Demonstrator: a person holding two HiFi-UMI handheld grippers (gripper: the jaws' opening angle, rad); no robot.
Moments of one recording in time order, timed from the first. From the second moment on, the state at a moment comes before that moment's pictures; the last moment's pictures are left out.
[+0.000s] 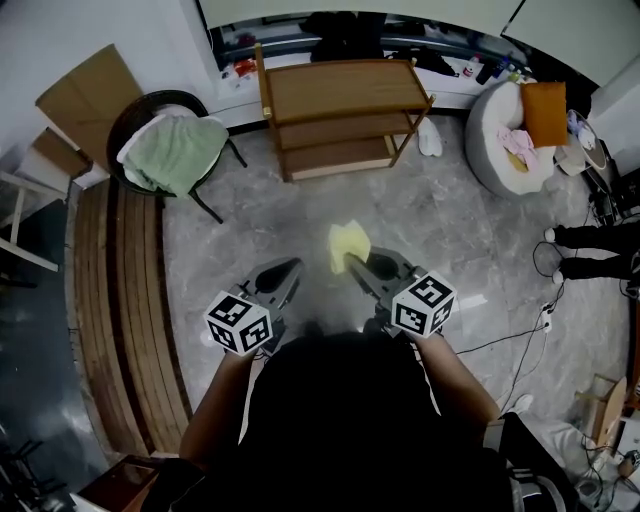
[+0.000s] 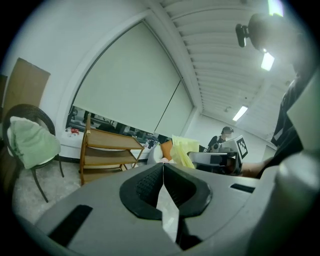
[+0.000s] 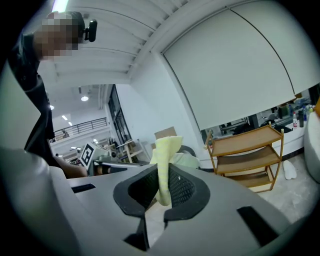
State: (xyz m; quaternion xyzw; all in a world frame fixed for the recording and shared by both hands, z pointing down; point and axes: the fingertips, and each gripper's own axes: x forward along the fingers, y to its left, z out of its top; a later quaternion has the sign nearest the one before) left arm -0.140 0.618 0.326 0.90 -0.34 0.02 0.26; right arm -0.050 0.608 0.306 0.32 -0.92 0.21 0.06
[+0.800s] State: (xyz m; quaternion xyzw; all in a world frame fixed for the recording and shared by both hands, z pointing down) left arm -0.152 0.520 0.360 0.87 -0.37 0.05 0.32; right arm -0.053 0.508 0.334 0.34 -0.90 0.25 0.10
